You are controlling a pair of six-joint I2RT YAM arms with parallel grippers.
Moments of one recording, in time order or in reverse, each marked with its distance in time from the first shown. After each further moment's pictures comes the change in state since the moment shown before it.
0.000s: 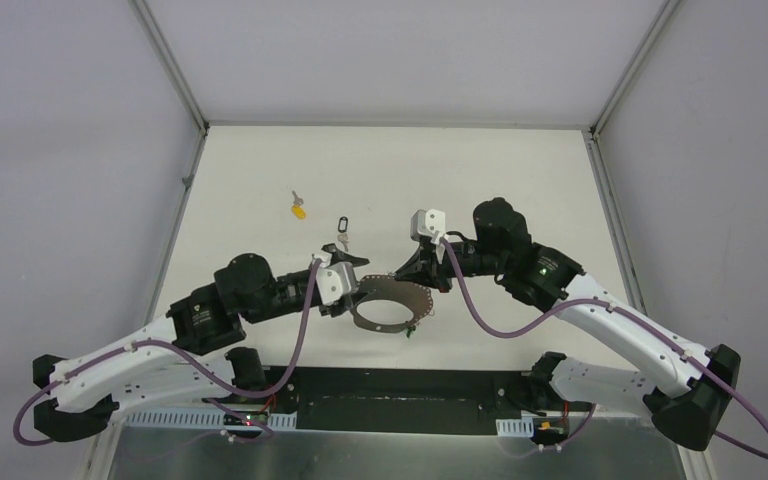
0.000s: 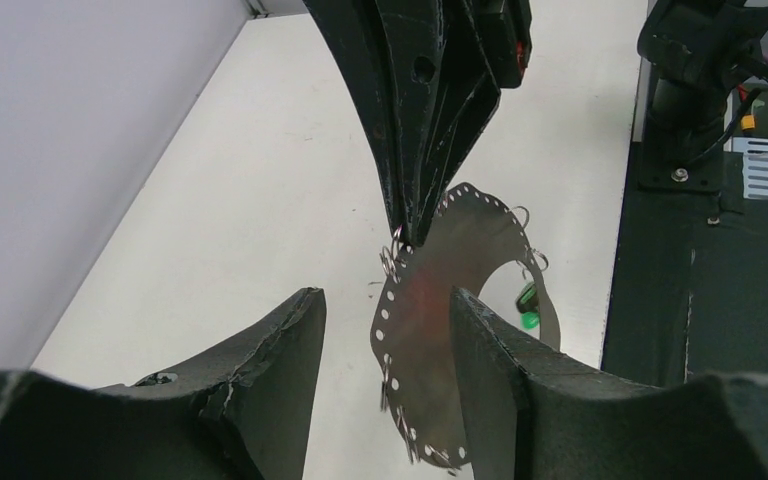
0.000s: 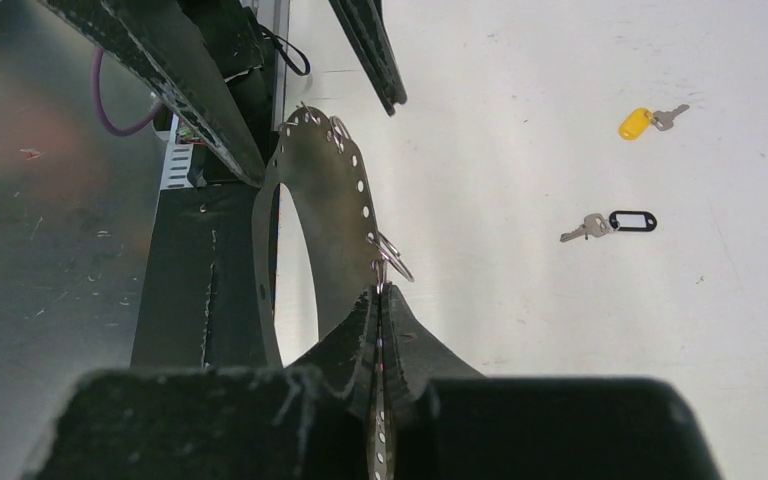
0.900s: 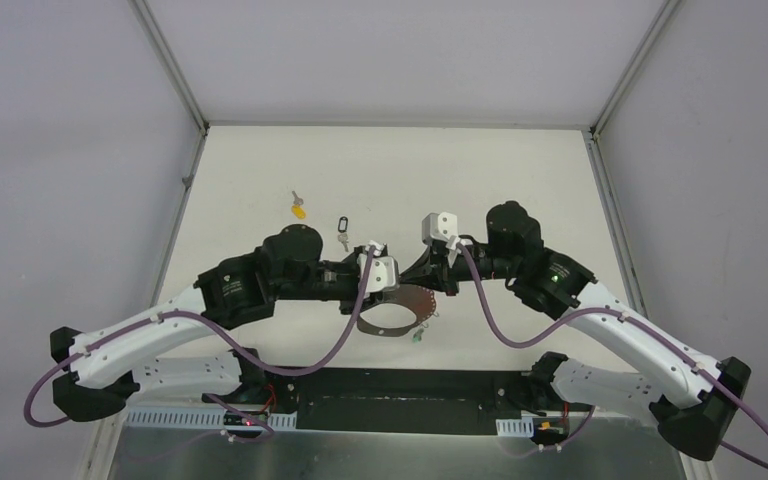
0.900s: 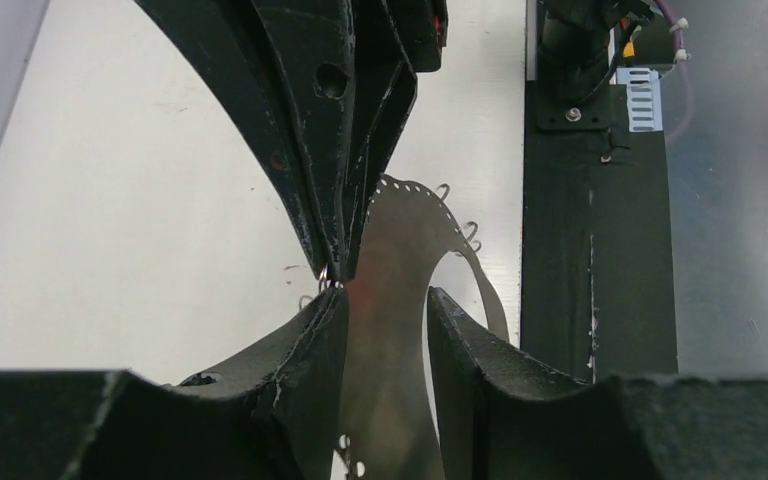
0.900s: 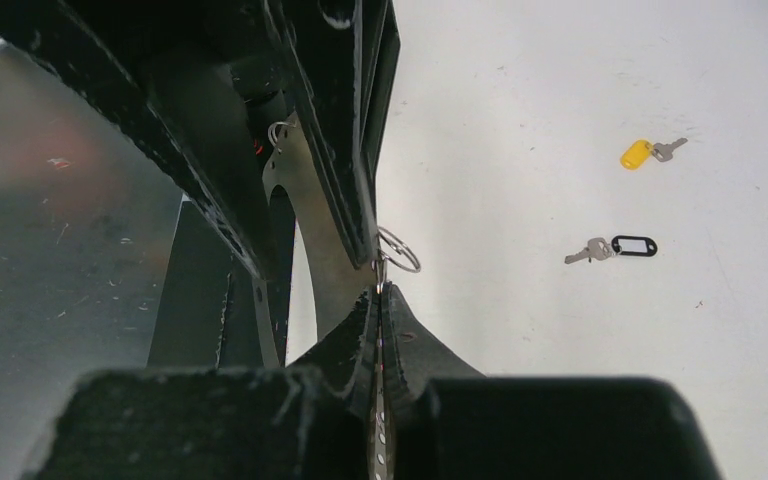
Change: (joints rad) left arm 0.000 0.281 0.261 -0.222 0.191 -0.028; right arm -0.010 -0.065 -0.024 0.019 -0.044 0.013
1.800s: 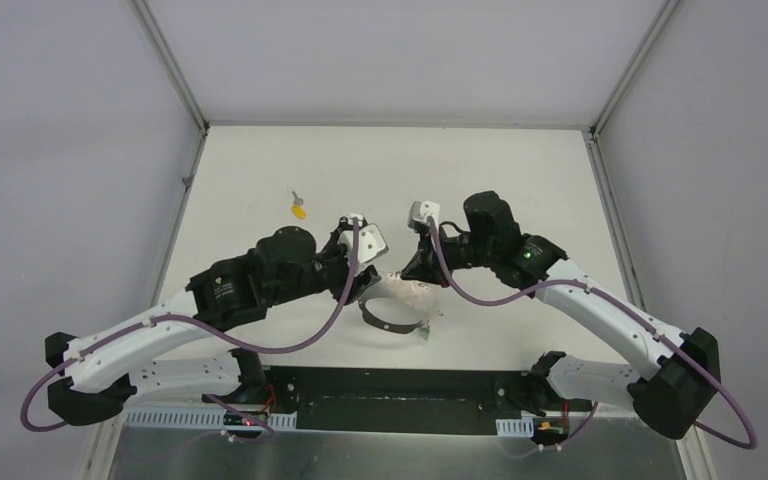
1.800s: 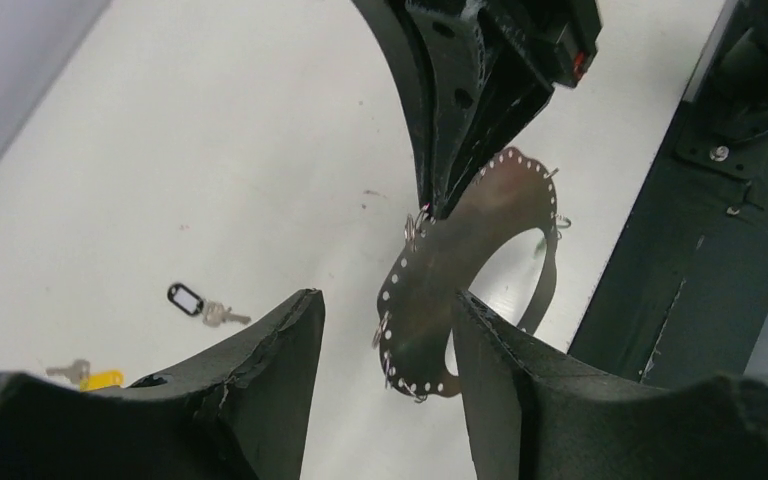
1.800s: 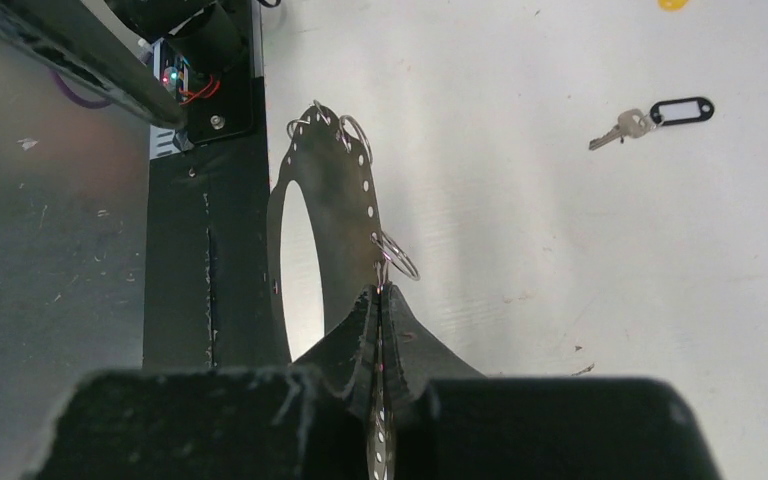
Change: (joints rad) left arm 0.003 -0.025 0.012 -0.055 -0.345 -0.131; right arm -0.090 0.152 0.000 -0.069 -0.006 0.024
